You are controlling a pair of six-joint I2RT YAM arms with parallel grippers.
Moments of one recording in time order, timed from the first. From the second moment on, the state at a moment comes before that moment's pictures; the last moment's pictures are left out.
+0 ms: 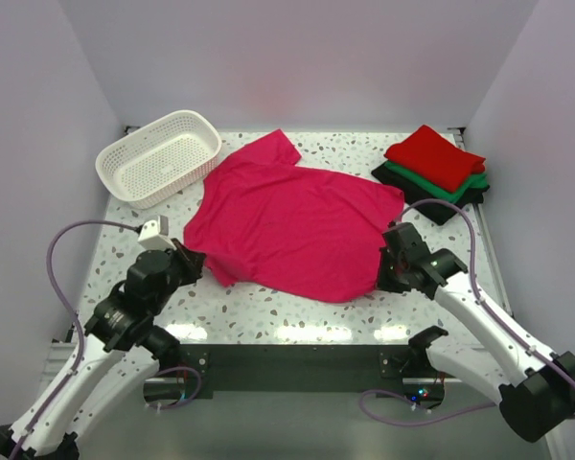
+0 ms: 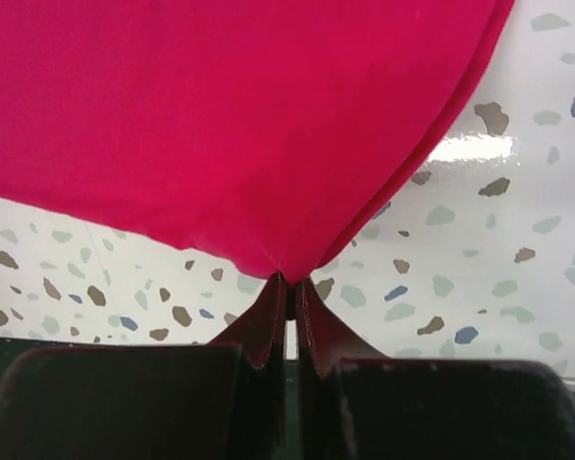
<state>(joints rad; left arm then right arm) -0.55 0.41 0.60 -0.63 -0.30 -0.71 0.48 0.92 0.74 -0.92 0.10 0.62</state>
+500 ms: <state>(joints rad) -0.55 0.73 0.52 -0.21 -0.41 -0.49 0.27 1.06 0.71 -0.69 0.14 0.53</state>
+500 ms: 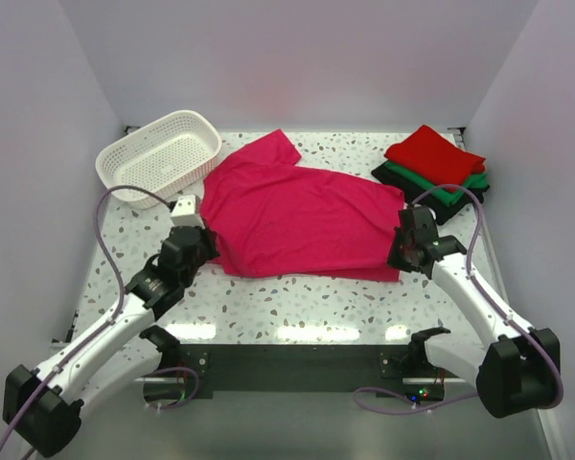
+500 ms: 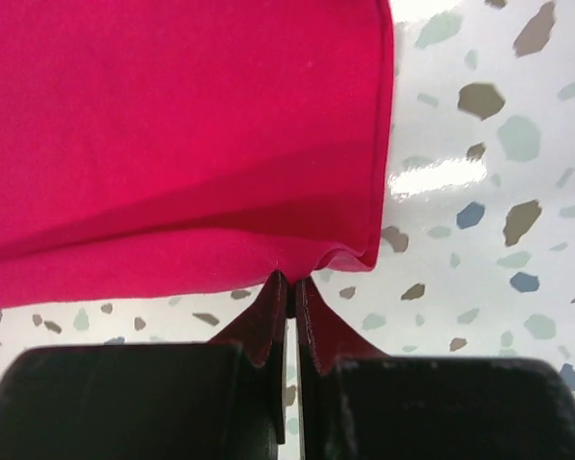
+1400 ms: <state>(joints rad) -0.30 1.42 0.88 0.18 -0.16 -0.14 0.13 1.50 0.96 -0.60 0.20 0.48</state>
